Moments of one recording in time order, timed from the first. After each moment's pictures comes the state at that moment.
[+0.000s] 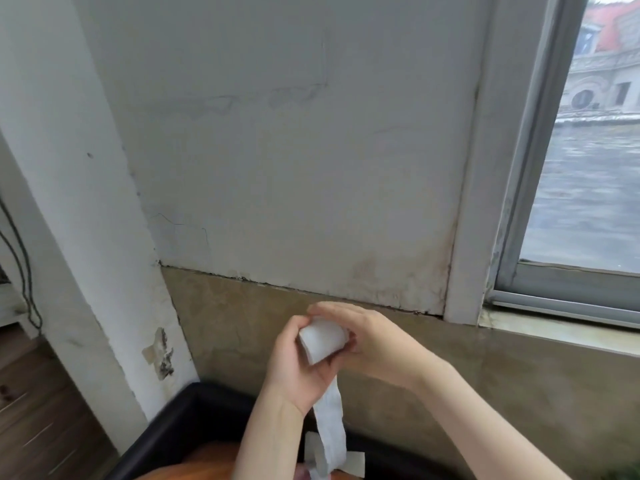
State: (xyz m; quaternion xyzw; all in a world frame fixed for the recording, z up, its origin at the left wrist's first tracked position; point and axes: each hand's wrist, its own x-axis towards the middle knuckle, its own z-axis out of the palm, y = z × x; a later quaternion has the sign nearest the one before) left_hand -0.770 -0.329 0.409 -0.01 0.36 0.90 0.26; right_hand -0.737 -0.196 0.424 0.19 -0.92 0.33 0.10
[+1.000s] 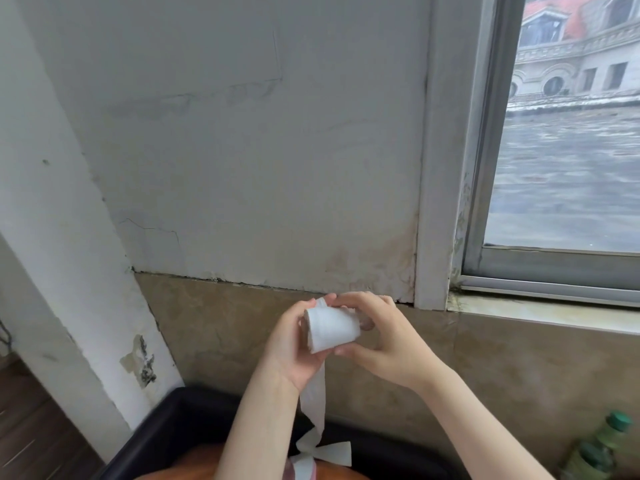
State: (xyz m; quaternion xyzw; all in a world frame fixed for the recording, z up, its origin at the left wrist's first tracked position) left_hand -0.766 -0.294 0.423 0.03 0.45 0.84 0.30; right_hand -0.710 -0.154 0.398 0.14 -0.88 0.38 0.26
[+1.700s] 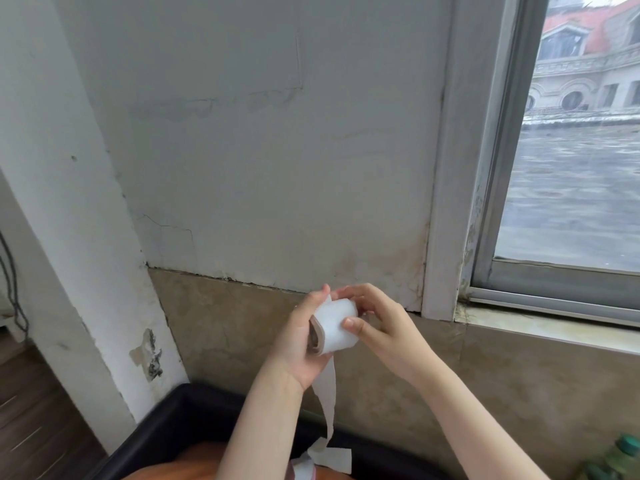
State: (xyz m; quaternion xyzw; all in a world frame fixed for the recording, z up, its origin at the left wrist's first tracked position) left_hand -0.764 -0.297 0.429 0.12 0.46 0.83 0.29; right_hand -0.717 -0.162 0.412 0.13 -0.82 0.50 0.24
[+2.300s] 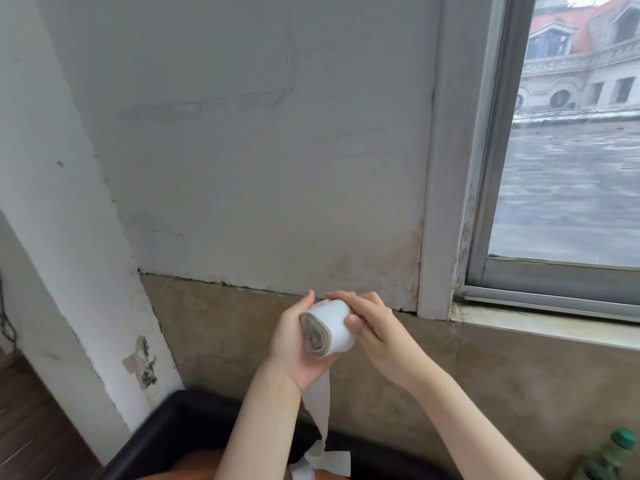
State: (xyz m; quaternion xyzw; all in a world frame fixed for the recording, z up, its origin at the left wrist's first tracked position) left_hand -0.769 -0.293 0.429 0.03 0.39 0.85 0.37; right_hand -0.718 -0.163 0.410 0.12 -0.86 0.44 0.23
